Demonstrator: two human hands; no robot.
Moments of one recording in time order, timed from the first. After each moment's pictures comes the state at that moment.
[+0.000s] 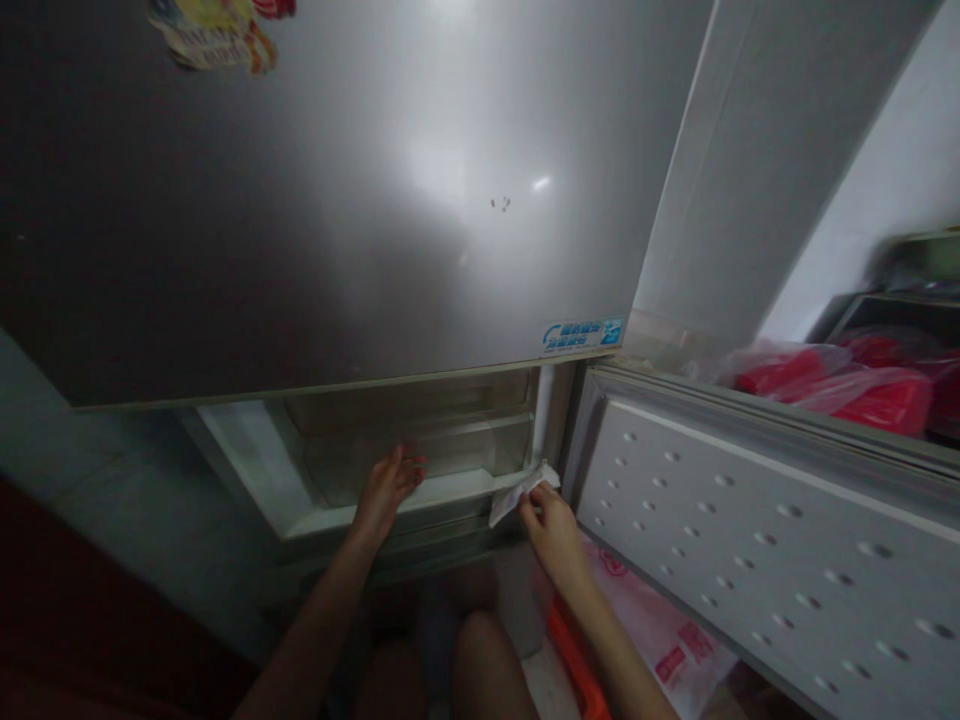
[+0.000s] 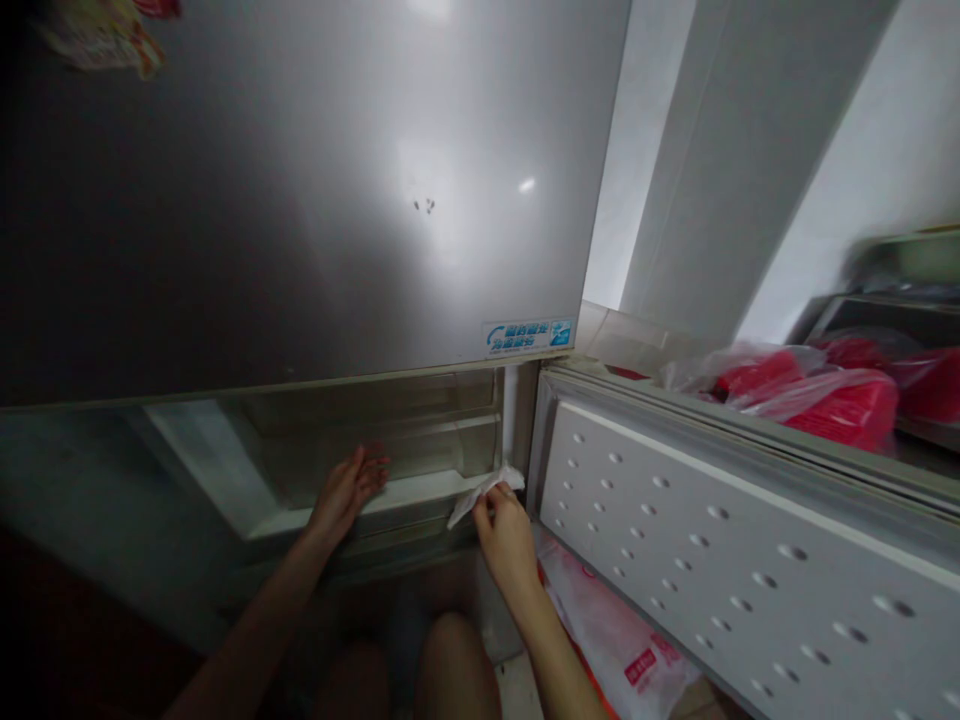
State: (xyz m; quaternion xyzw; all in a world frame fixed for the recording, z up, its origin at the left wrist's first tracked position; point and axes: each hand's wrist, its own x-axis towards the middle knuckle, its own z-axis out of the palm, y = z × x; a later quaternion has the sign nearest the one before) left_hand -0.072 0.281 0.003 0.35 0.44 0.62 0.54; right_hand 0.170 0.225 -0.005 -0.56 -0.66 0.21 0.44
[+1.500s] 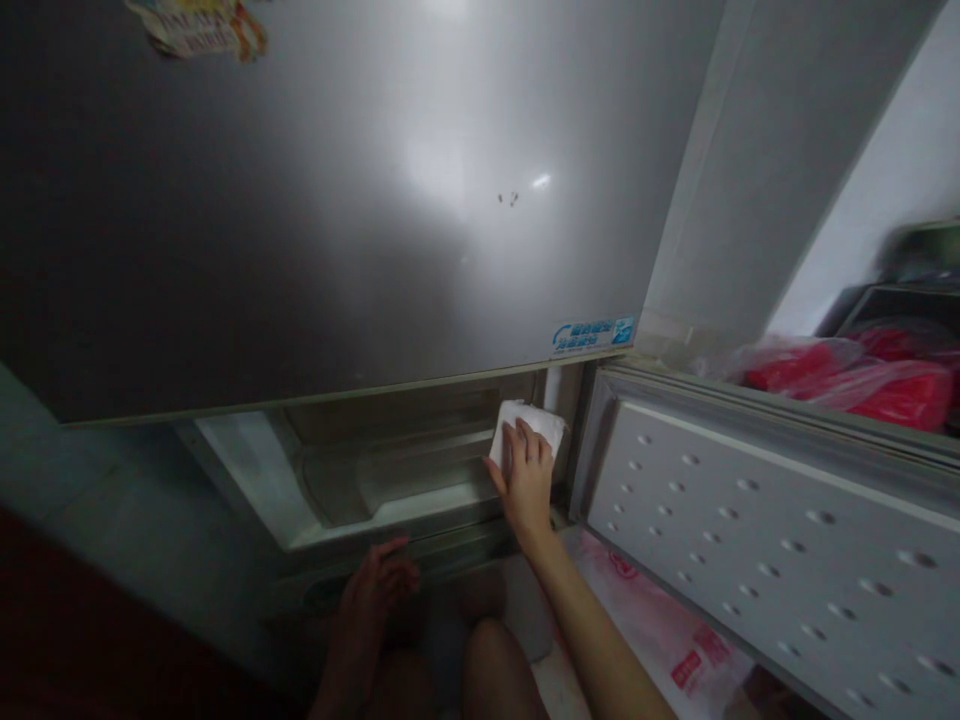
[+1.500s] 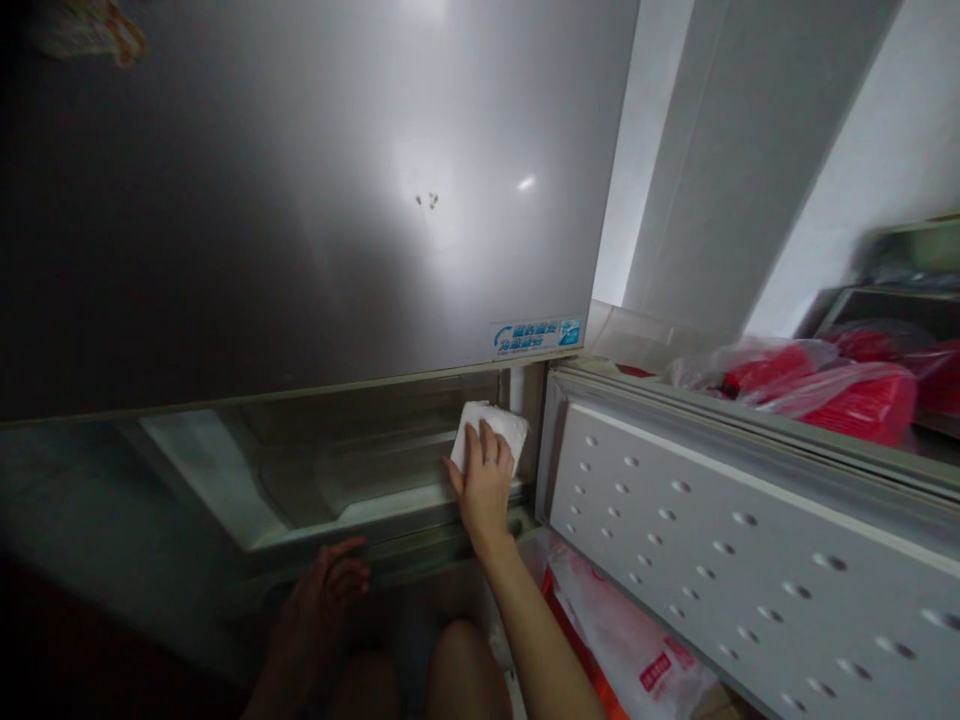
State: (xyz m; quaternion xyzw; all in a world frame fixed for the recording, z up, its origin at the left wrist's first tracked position) left_hand -0.081 0.182 -0.045 0.28 0.48 0.62 0.56; right_hand 0.127 0.283 0.001 -0.55 -0.68 -0.13 0.47
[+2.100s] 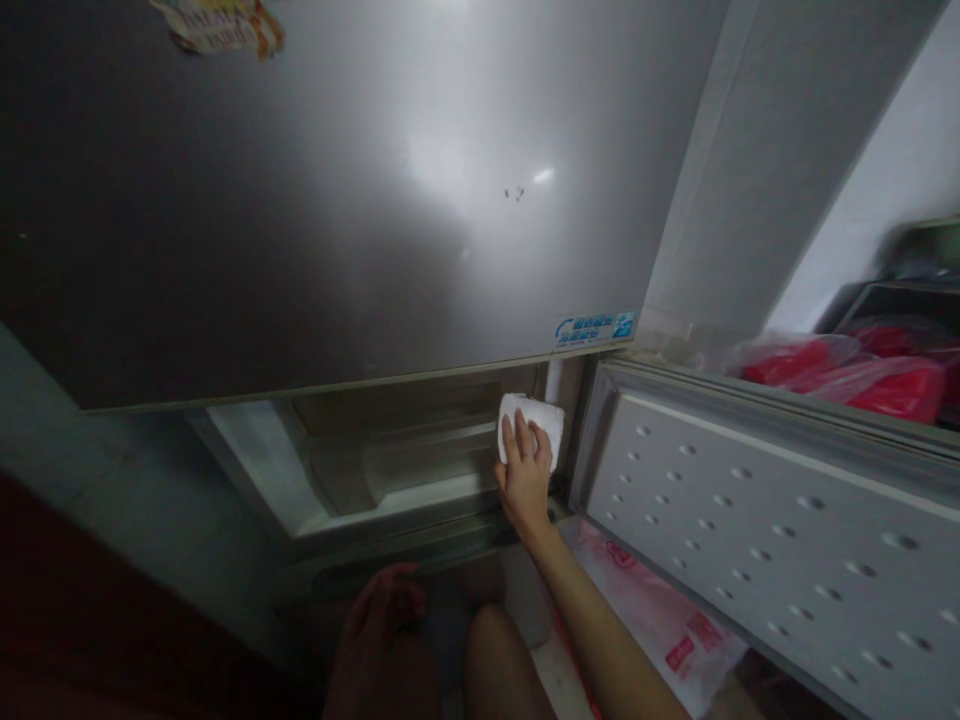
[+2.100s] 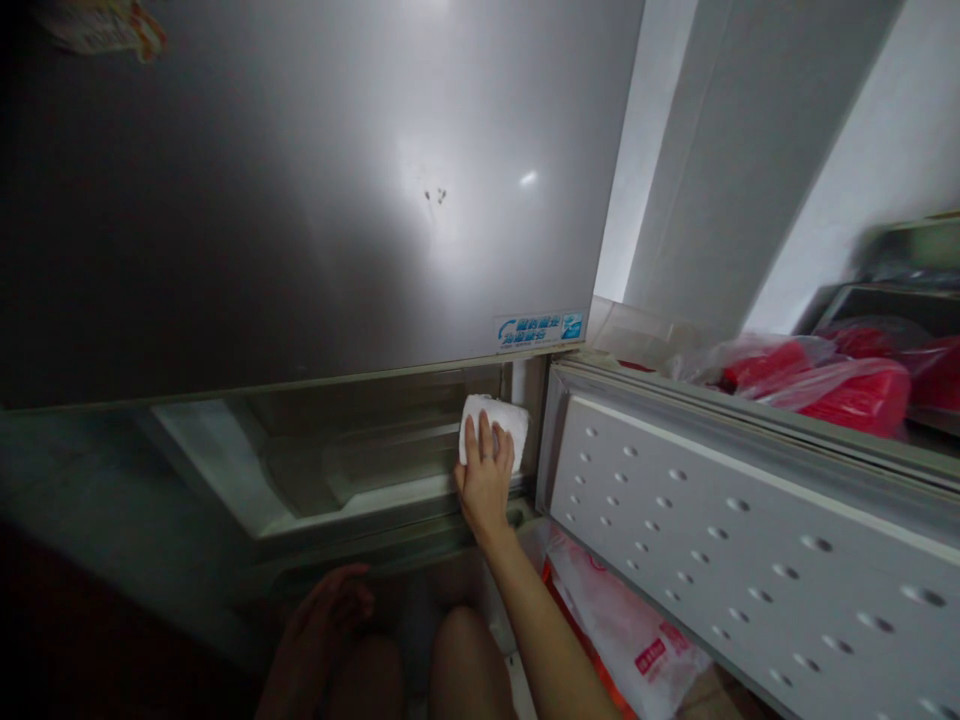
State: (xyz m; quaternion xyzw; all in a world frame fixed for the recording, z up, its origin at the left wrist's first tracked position) left_hand -0.078 0.145 -0.057 0.35 0.50 0.59 0.53; right_hand 0.127 0.286 -0.018 -0.55 -0.70 -0.15 0.43
